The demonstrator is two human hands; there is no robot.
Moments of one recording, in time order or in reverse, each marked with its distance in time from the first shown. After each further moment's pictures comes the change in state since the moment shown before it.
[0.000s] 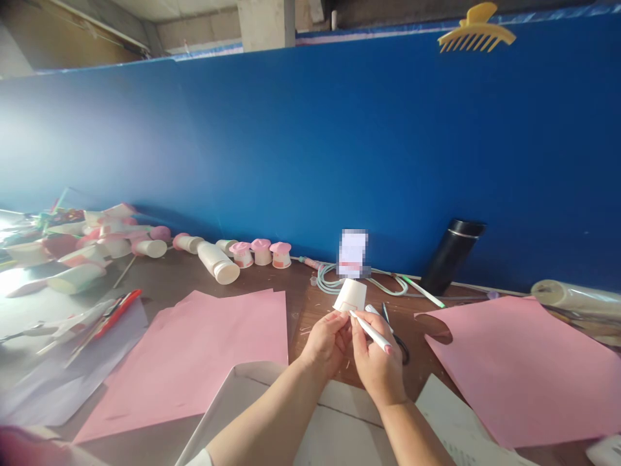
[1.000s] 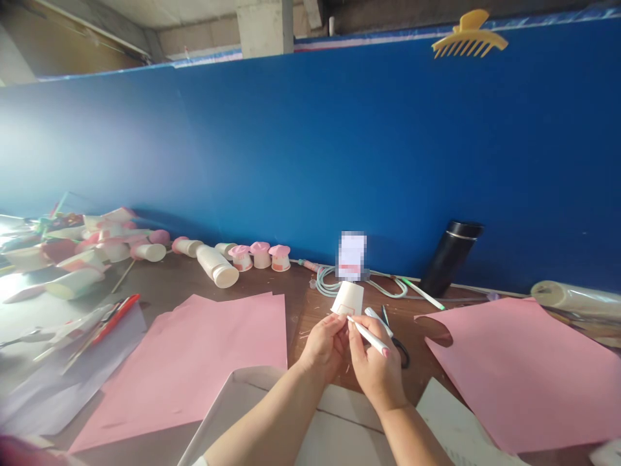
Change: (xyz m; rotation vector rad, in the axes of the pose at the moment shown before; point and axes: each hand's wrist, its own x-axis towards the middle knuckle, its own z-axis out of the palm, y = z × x) left_hand 0.003 -0.002 -0.002 -0.022 0.004 0.022; right_hand -0.004 0.005 0.001 0.067 -0.049 -0.003
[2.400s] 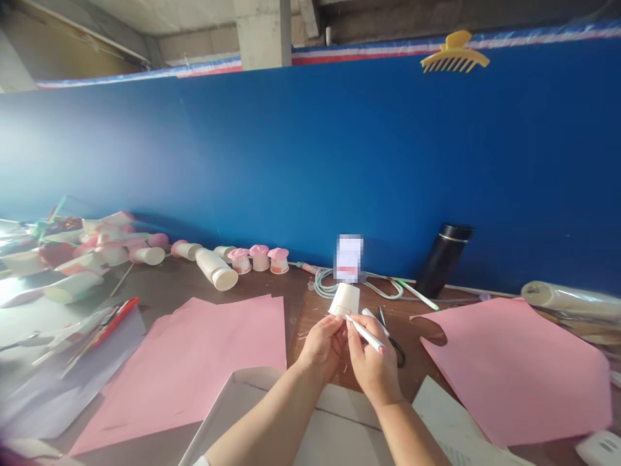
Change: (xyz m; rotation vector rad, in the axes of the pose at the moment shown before) left_hand 0.000 0.002 -0.001 -0.020 -0.021 0.000; right_hand 0.005 -0.005 -0.001 -0.032 0.022 0.003
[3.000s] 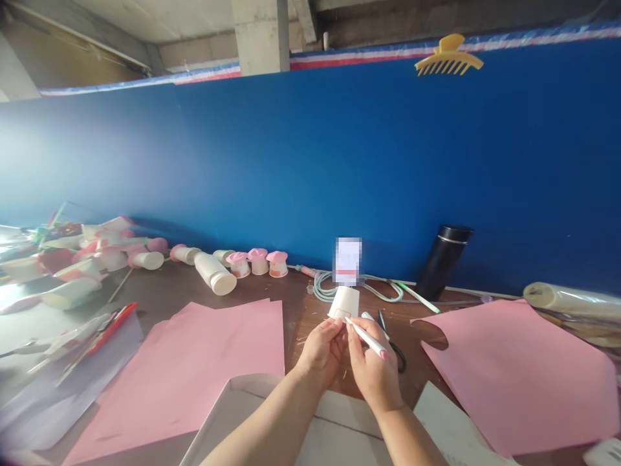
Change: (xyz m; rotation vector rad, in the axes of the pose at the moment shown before) left_hand -0.001 0.002 0.004 0.015 0.021 0.002; right_hand 0.001 0.000 0.000 0.035 0.013 -0.012
